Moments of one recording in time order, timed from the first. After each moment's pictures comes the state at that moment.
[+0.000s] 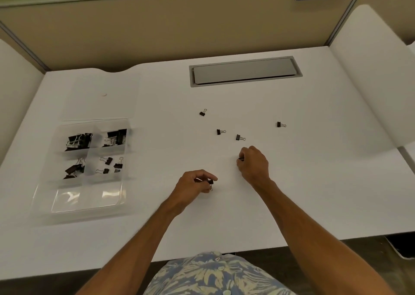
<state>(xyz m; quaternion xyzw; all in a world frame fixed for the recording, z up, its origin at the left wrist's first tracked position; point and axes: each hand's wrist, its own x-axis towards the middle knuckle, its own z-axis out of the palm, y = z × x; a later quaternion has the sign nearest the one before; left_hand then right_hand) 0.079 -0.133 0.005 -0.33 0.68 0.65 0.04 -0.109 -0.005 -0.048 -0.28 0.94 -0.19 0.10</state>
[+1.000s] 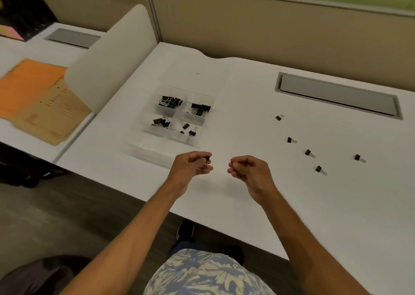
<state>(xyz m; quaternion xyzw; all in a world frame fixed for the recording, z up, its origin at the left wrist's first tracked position) 0.232 -0.185 0.039 -0.46 0.50 0.70 -0.23 0.055 -0.082 0.027 -0.17 0.61 -0.58 0.51</state>
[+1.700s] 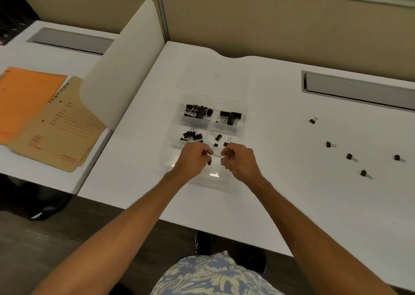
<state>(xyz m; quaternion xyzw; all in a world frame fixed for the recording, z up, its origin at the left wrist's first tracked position) 0.298 -0.356 0.019 -0.42 0.82 0.38 -0.07 0.163 -0.253 0.014 -0.40 0.80 -0.33 0.31</state>
